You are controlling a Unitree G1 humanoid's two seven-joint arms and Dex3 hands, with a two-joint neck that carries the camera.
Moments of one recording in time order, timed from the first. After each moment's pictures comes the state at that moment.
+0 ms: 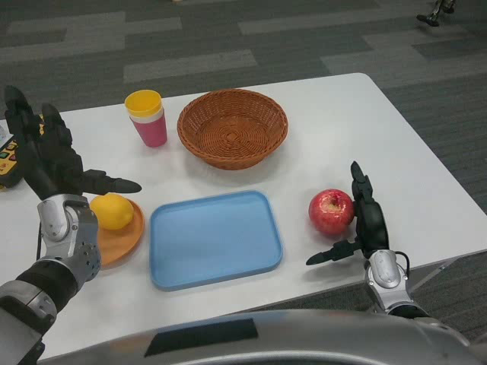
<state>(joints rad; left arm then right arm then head) -0.54 0.33 -0.64 0.86 -1.07 -1.07 0.20 -0.09 -0.27 -0.03 1.01 0.16 -0.88 -0.10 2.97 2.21</state>
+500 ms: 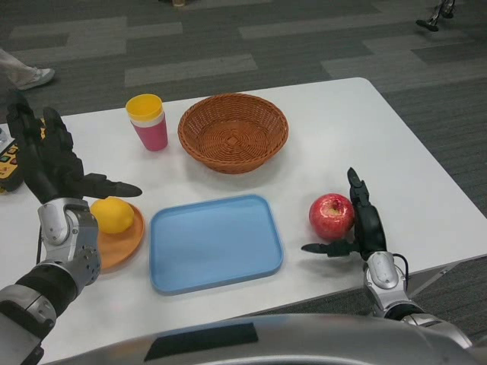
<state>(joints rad) -0.54 0.33 -0.64 0.86 -1.07 -1.07 0.20 -0.14 -0.27 0.00 1.10 0.16 -0.88 -0.10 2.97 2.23</state>
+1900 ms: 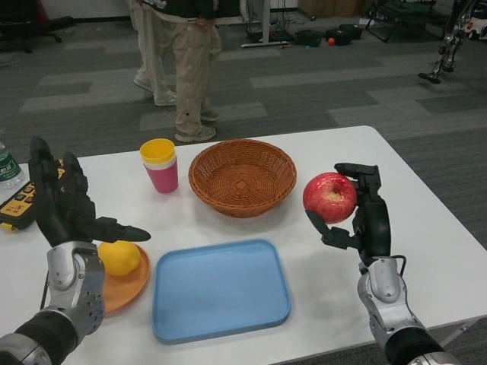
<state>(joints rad) -0.51 0.33 -0.62 0.82 -1.06 -1.07 0.20 -0.16 -0.29 0.04 0.64 0.21 -0.90 -0.21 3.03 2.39</state>
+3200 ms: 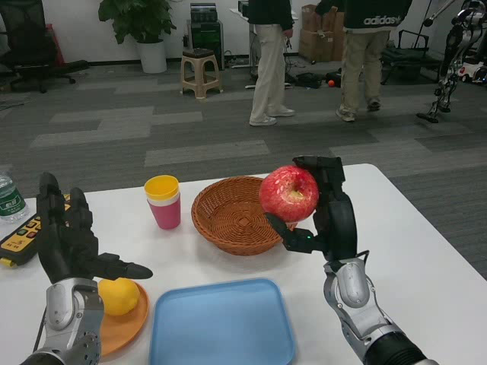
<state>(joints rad) -0.51 0.32 -0.62 0.82 -1.06 -1.07 0.20 -0.31 -0.29 0.24 0.50 0.22 -0.92 -0.29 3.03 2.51</state>
